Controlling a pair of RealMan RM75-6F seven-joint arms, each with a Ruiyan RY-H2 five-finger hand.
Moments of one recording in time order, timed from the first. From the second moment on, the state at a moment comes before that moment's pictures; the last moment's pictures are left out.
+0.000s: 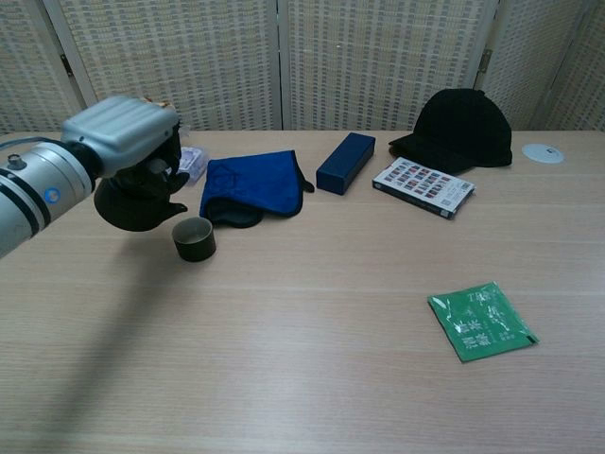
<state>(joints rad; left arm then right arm) -0.76 -1.68 -0.20 -1.32 1.12 1.16 0.71 -0.10 -0.98 0.09 -1.54 -1.44 1.60 0.24</state>
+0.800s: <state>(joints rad) -0.77 -1.71 -0.18 -1.27 1.17 1.18 0.77 -0.11 -0.98 0.09 -1.53 -1.44 1.61 0.25</state>
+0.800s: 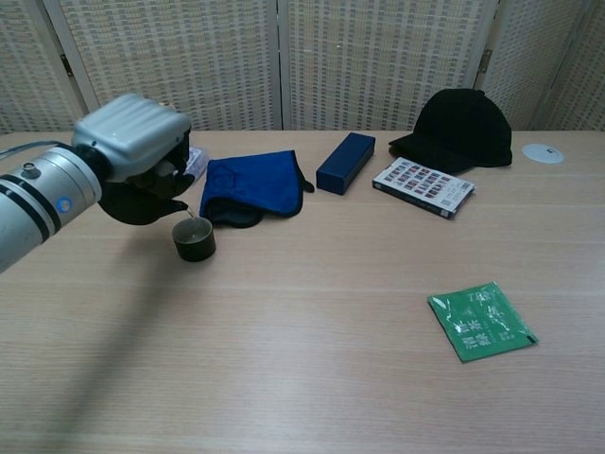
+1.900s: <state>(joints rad) -0.76 -1.72 -0.17 -1.24 1.23 1.20 0.81 -0.11 -0.98 0.09 -1.52 -1.44 1.61 0.26</state>
